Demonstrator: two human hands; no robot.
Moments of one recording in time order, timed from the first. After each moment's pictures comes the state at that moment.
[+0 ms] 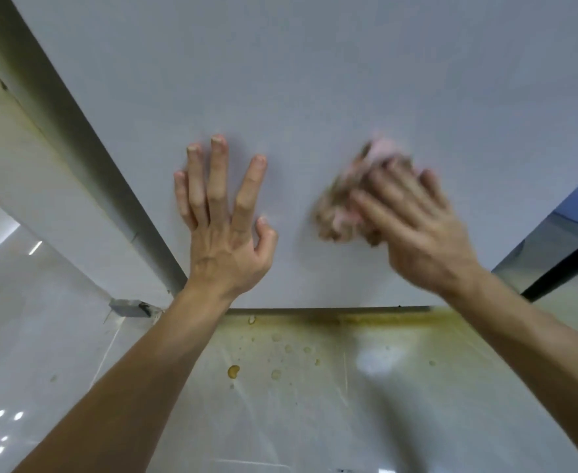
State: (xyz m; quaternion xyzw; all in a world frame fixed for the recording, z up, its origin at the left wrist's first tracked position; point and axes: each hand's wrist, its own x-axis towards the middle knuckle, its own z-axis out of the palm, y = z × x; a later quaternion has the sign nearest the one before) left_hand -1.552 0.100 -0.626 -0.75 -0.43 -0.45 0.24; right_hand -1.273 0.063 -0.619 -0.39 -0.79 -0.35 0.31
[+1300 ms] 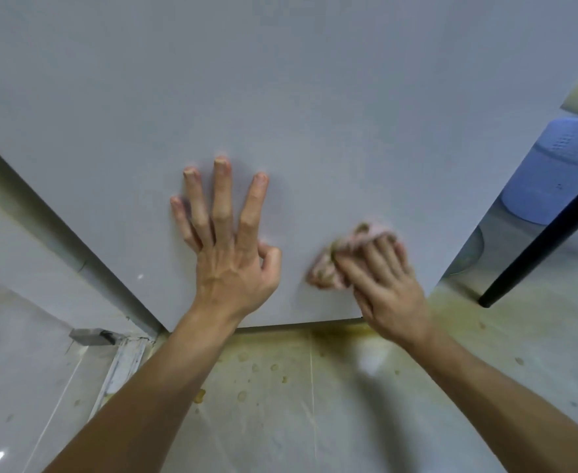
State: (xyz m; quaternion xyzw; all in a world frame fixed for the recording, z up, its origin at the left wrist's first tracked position) left_hand -1.473 0.088 -0.621 -0.75 -0.44 -0.44 0.25; right_hand -1.215 0.046 -0.722 -0.46 -0.78 -0.29 0.32
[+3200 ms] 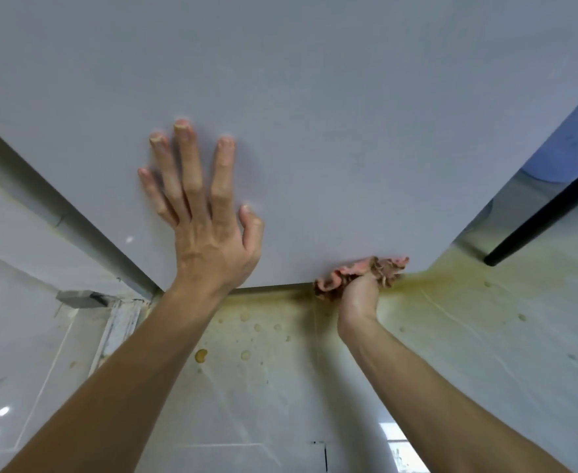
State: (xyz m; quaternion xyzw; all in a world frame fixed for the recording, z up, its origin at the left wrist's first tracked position) left_hand -1.508 0.094 -0.662 -0.74 -0.46 -0.45 0.20; right_hand -1.328 0.046 -0.772 -0.62 0.06 0.48 0.62
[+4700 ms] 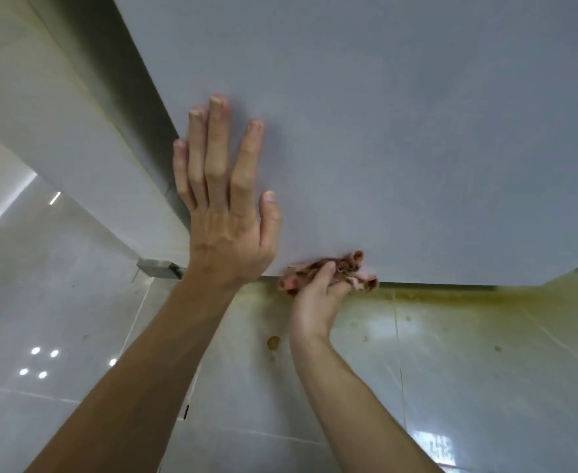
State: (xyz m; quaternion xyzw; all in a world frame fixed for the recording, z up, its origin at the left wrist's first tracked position) left_hand -1.624 0.108 -0.673 -0.74 -0.44 -0.47 0.21; right_hand -1.534 0.061 -0.777 -0.68 -0.09 0.44 0.58
